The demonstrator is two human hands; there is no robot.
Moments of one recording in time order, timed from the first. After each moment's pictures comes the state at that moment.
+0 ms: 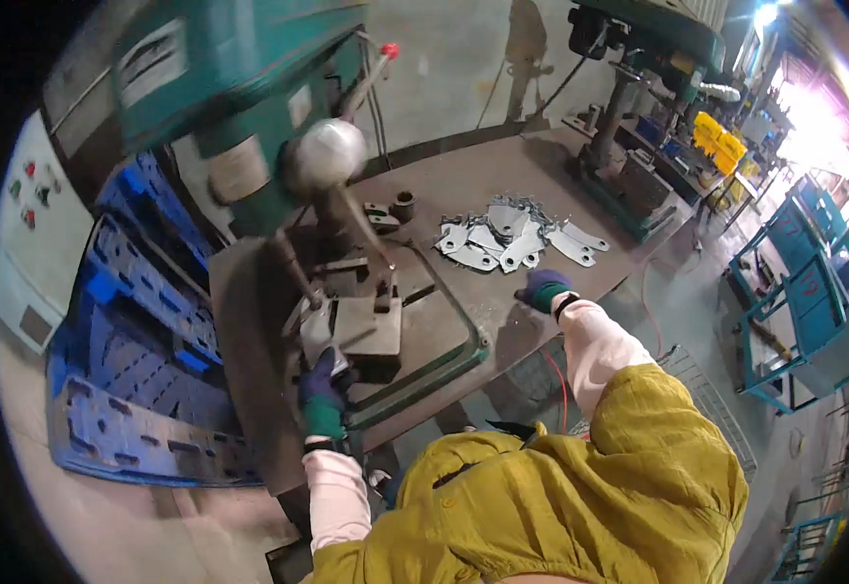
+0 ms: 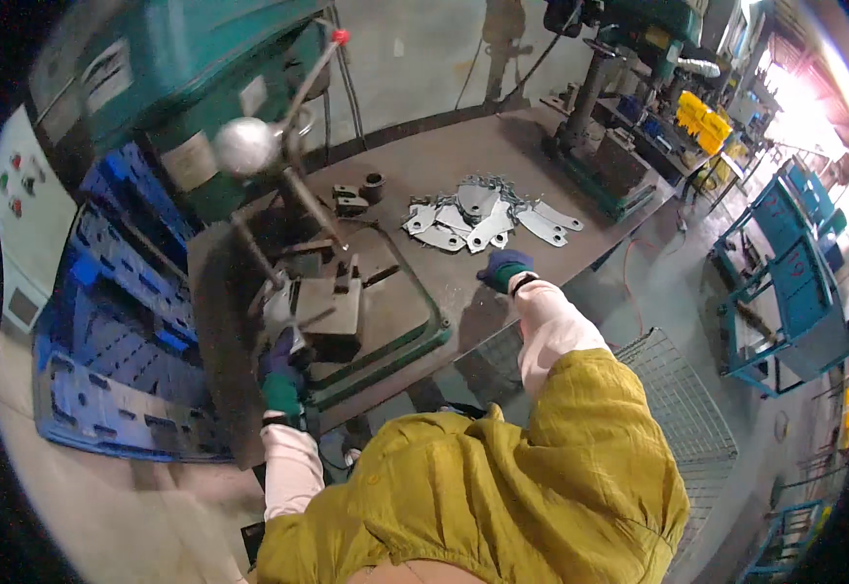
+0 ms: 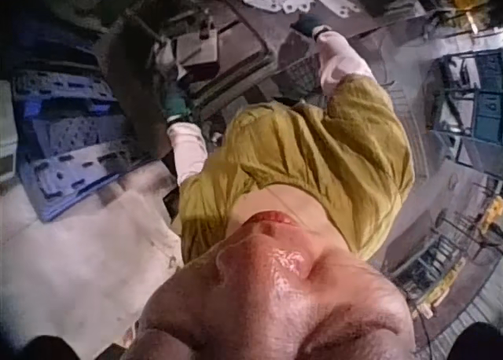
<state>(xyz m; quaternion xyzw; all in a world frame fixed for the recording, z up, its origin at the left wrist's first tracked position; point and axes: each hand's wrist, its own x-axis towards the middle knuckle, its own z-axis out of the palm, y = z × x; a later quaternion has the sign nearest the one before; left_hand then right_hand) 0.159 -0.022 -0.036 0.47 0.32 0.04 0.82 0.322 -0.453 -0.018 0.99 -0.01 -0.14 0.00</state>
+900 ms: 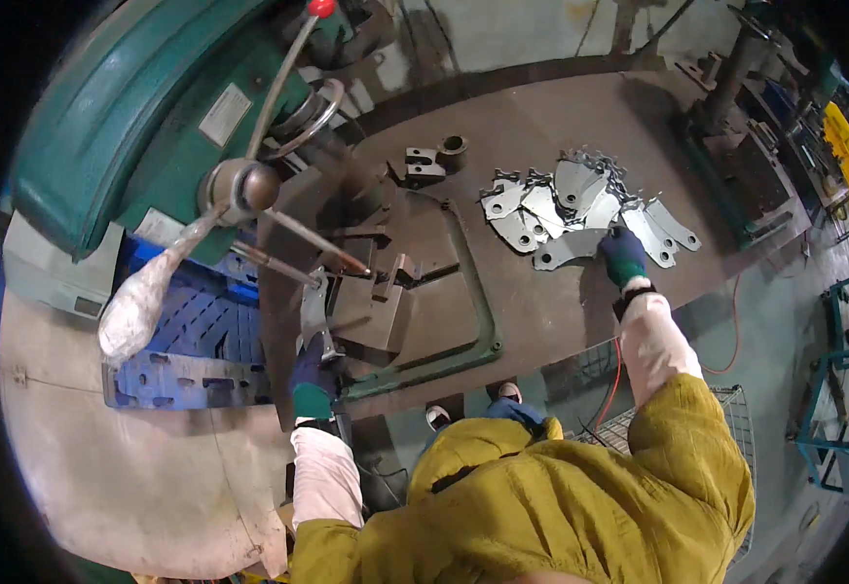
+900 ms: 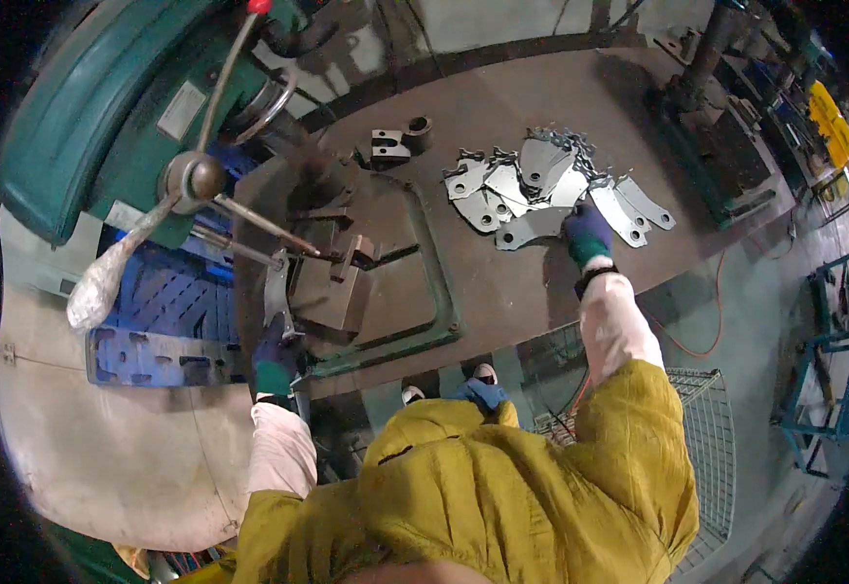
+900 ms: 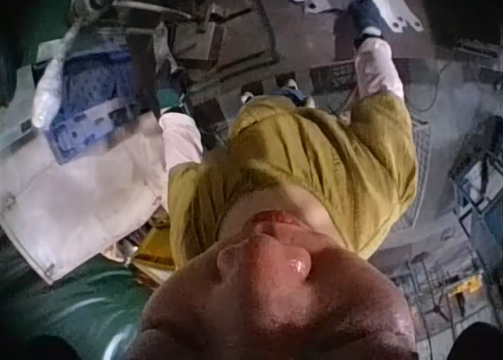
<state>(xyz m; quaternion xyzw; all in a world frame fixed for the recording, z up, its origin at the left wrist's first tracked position) 0.161 -0.025 -0.049 0.48 0.48 0.08 0.73 0.454 -0.577 -0.129 0.94 -0.10 -0.01 -0.31</state>
